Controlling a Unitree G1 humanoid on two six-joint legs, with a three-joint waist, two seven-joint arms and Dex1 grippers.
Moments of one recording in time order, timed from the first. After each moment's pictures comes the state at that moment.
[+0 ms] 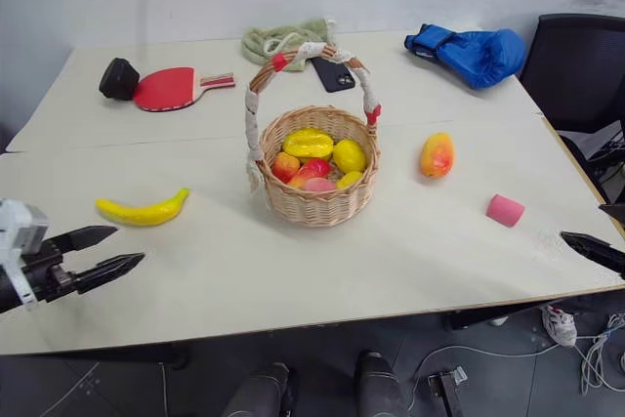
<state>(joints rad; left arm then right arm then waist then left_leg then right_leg) 0.18 0.89 0.63 -0.33 -0.68 0.71 -0.91 0.12 -1.08 -0.74 0.11 0.50 0.45 1.16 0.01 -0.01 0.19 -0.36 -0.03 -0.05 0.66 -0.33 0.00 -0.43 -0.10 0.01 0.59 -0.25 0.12</state>
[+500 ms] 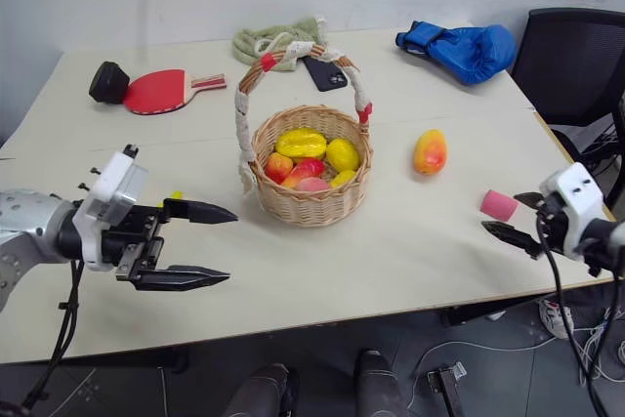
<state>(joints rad) -0.33 1.01 0.22 -0.51 -0.90 0.83 -1.10 -0.23 -0.97 -0.31 0.17 0.35 0.44 0.98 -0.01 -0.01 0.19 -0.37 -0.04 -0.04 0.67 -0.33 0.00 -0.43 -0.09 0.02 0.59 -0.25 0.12</state>
